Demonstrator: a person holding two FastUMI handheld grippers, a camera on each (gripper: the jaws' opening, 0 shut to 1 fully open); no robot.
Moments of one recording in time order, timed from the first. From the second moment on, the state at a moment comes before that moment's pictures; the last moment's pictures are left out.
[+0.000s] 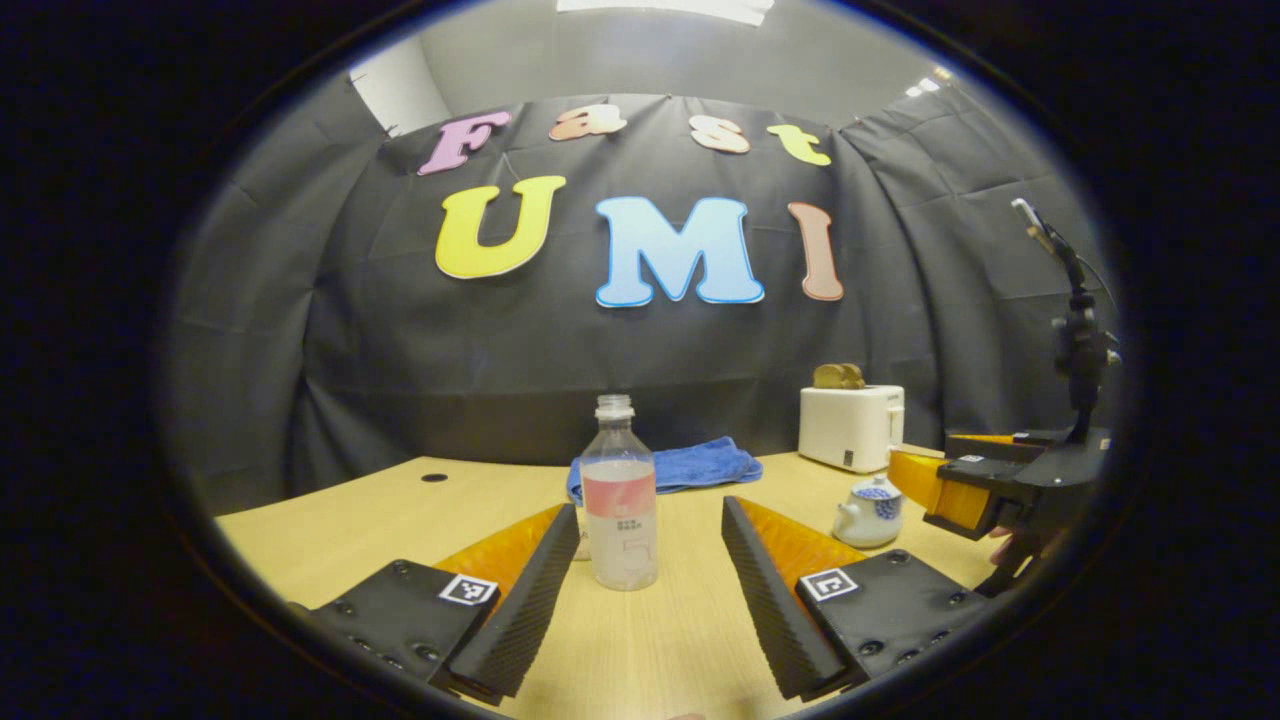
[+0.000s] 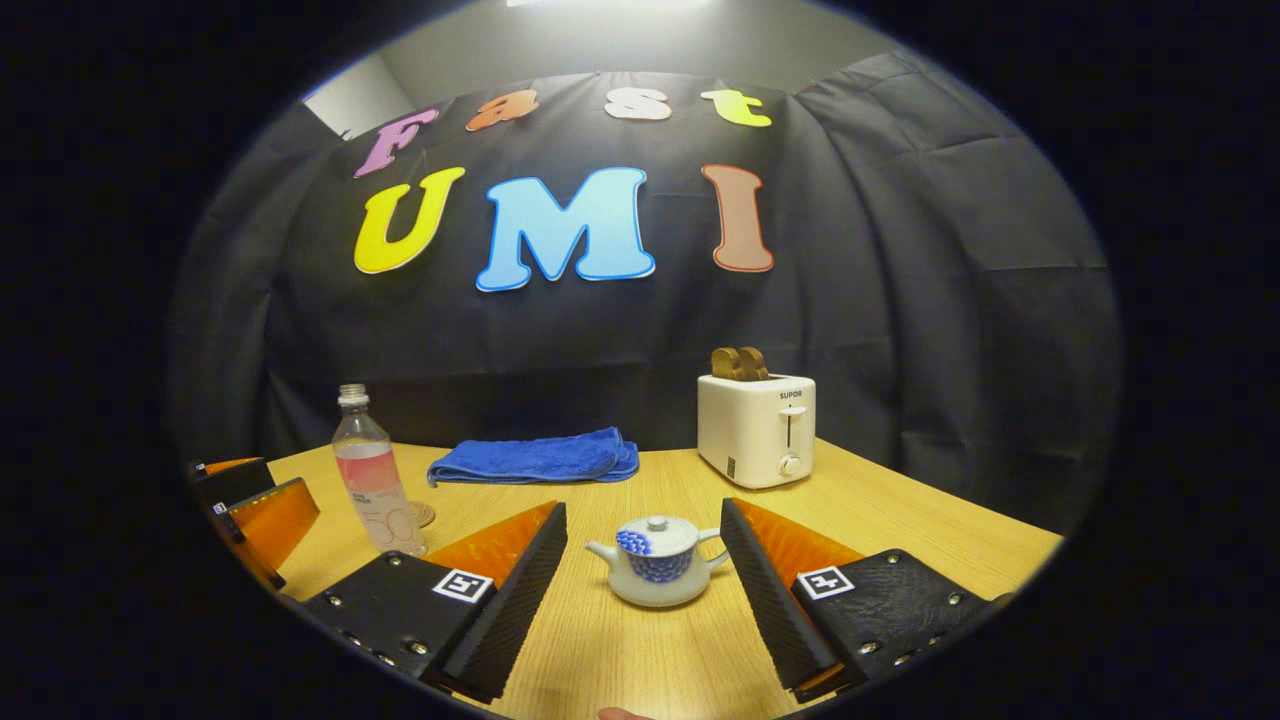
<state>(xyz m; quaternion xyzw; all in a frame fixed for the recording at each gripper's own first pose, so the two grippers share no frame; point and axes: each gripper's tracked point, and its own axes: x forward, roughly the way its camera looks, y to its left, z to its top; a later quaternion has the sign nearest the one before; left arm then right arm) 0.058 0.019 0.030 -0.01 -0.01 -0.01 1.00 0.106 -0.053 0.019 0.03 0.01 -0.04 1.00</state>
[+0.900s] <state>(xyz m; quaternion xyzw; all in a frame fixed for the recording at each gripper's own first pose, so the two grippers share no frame) 0.110 0.054 0.022 -0.01 0.01 0.00 1.00 0.175 -0.054 -0.011 0.00 0.06 -0.03 1.00</state>
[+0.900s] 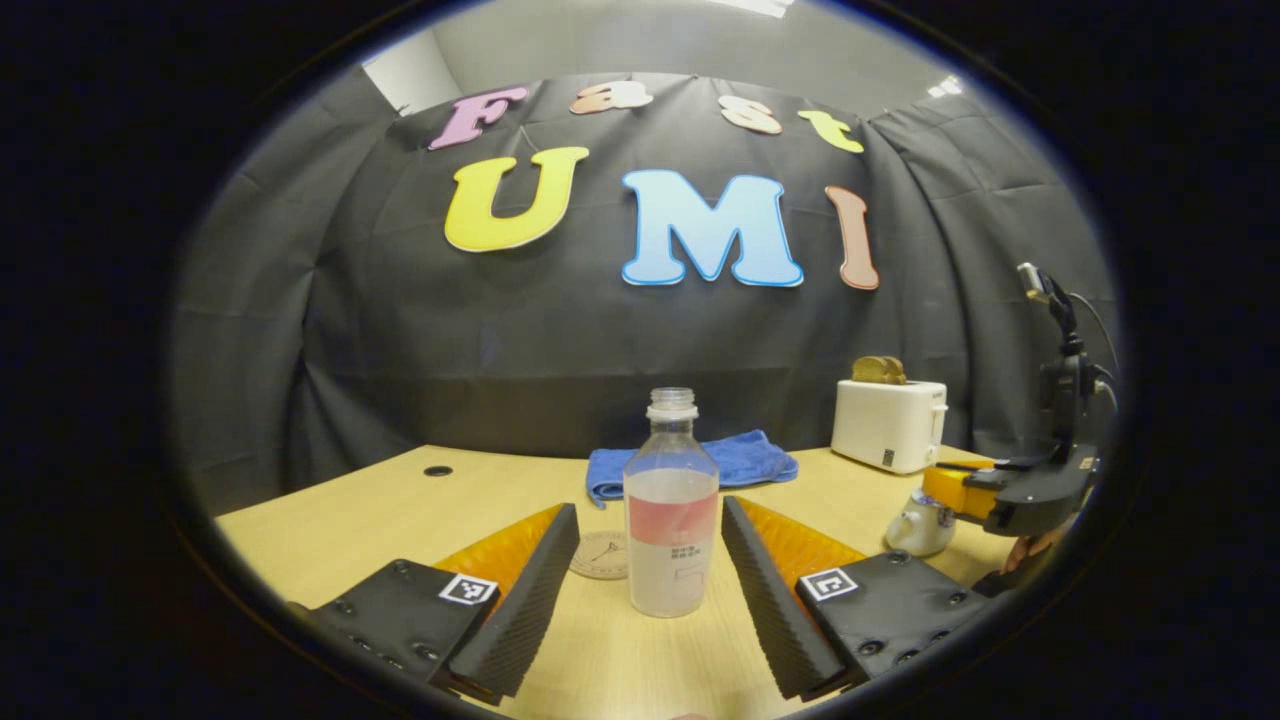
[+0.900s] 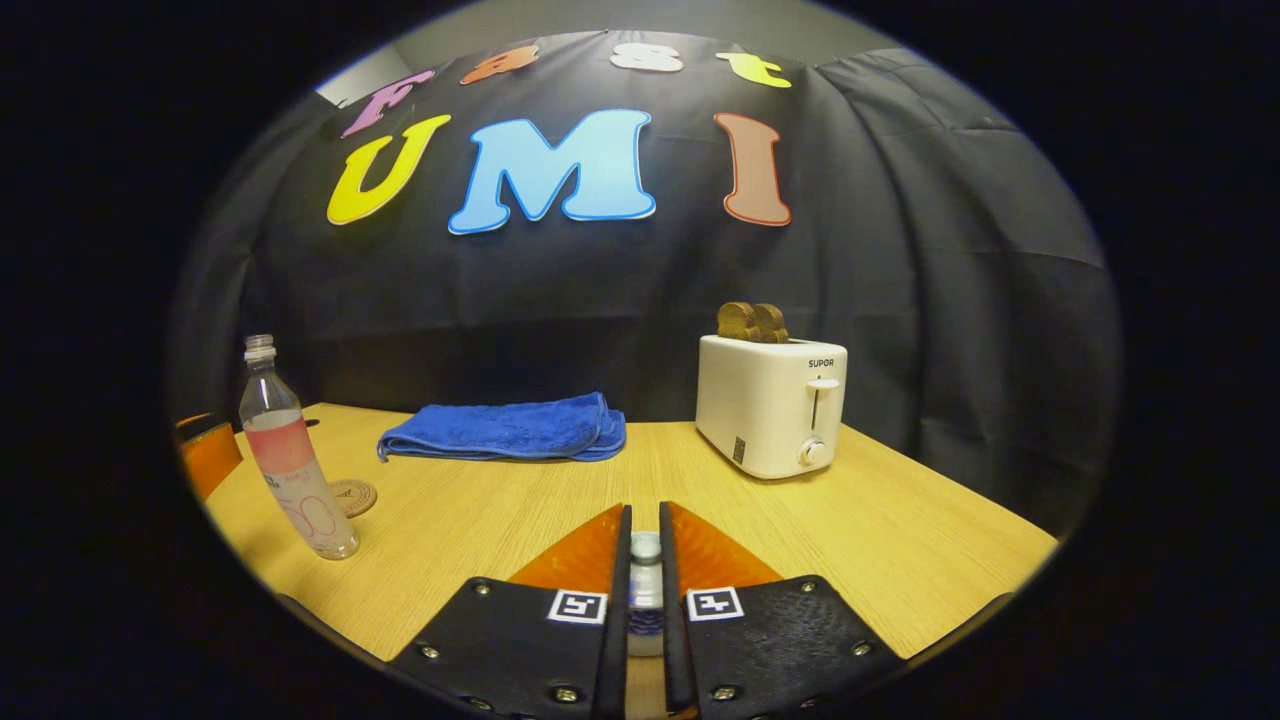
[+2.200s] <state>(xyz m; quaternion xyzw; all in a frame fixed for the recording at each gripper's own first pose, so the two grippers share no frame) 0.189 0.044 -0.015 -0.03 0.05 0.01 1.00 0.130 -0.010 0.041 -0.03 -0.02 0.05 1.00</state>
